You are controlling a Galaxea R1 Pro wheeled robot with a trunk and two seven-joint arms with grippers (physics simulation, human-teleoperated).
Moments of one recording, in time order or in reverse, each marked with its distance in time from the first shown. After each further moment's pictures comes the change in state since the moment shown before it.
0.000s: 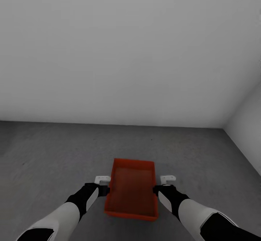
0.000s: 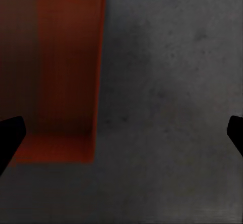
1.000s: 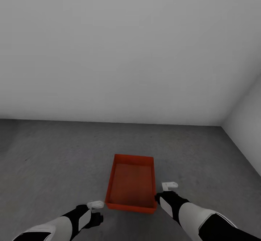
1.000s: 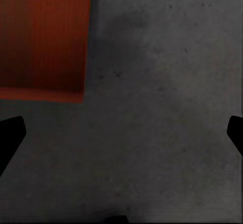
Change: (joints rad) left arm 0.025 0.047 -0.001 0.286 0.121 -0.044 -0.001; right arm 0.007 0.012 0.000 0.084 -0.001 0.013 0.013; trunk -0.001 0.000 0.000
